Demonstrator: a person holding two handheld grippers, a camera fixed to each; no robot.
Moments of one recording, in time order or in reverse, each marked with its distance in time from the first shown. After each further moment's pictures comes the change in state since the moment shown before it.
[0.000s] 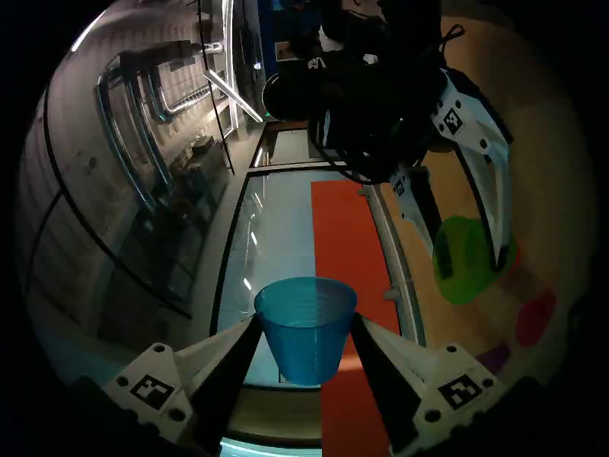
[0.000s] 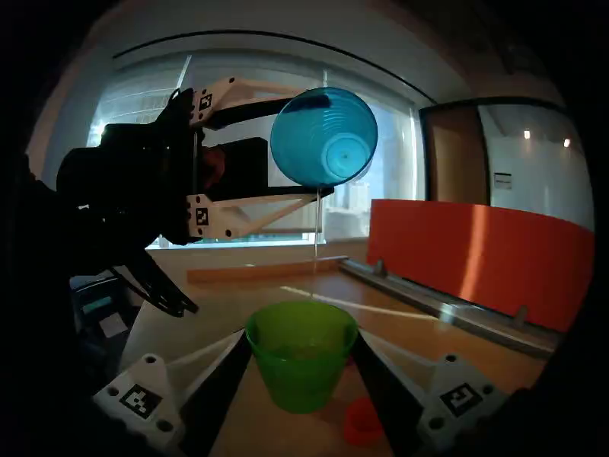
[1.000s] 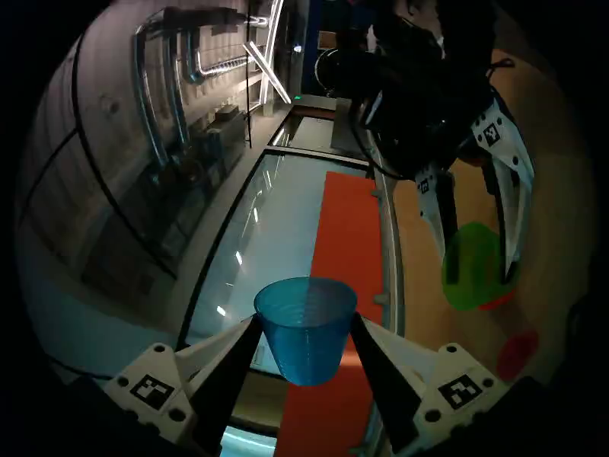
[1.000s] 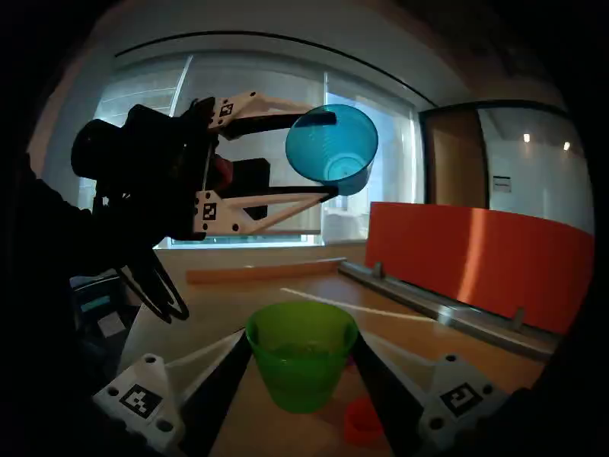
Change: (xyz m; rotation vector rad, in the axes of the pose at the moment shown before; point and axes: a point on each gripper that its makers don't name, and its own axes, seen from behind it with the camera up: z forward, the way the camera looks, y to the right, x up) left arm -0.029 0.001 0.007 0.009 -0.060 -0.260; right arm 0.003 -0.003 -0.005 -0.008 0.009 -0.011
